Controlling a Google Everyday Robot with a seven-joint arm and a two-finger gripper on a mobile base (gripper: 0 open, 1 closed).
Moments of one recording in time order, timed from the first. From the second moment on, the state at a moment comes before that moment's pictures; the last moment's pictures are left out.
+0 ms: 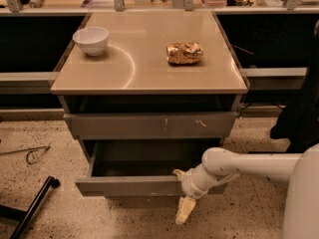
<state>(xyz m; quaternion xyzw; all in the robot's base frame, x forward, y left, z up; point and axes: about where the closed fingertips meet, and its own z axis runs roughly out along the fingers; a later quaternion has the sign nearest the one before) 0.469 -0.068 0.409 -0.66 0.69 0.23 0.18</state>
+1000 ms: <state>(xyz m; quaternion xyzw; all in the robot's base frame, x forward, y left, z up) 0.420 -0.070 0.417 -0.64 0.69 0.25 0.21</state>
